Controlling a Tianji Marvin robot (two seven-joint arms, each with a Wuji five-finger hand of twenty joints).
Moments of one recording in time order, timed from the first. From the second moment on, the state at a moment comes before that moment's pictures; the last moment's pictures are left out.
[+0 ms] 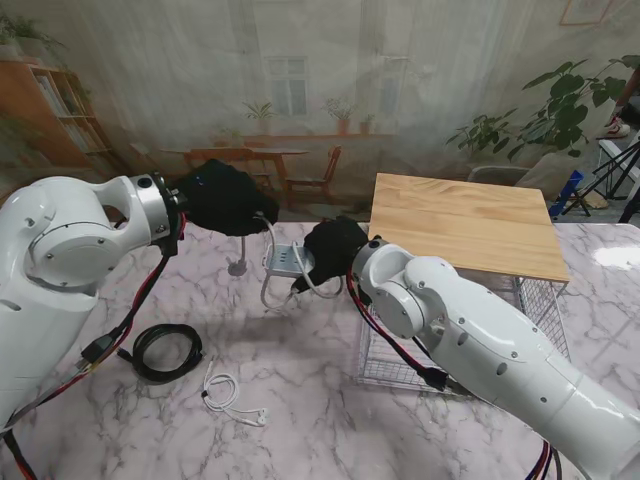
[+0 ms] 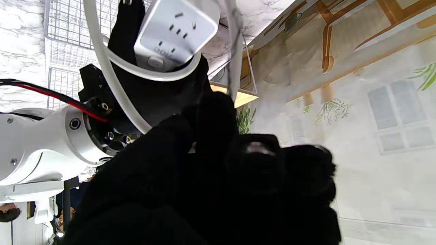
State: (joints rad) left arm 1.11 -0.98 -1.26 -1.82 0.76 -0.54 -0.57; right arm -0.96 -1.09 0.66 -1.51 -0.84 0.09 0.18; left_hand 0.98 -0.38 0.49 0.04 0.78 0.08 0.73 0.64 1.25 0.05 0.78 0.83 1.26 0.08 1.38 0.82 0.83 0.18 1.61 0.62; right_hand 0.31 -0.57 0.64 -0.05 1.05 0.18 1.09 1.02 1.08 0.19 0.80 0.68 1.00 0.21 0.62 1.41 0.39 0.38 1.18 0.41
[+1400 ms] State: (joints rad) left arm 1.07 -1.00 -1.24 -1.58 1.00 -0.43 -0.46; right arm -1.11 -1.09 0.85 -1.63 -0.88 0.00 0.16; left_hand 1.14 -0.22 0.18 0.04 0.74 0.07 0.62 0.62 1.15 0.08 0.54 0.61 1.13 0.16 0.87 0.81 0.62 0.22 1.40 0.60; right_hand 0.31 -0.57 0.64 -0.05 1.05 0.18 1.09 1.02 1.08 0.19 0.80 0.69 1.00 0.20 0.62 1.42 0.39 0.38 1.18 0.41
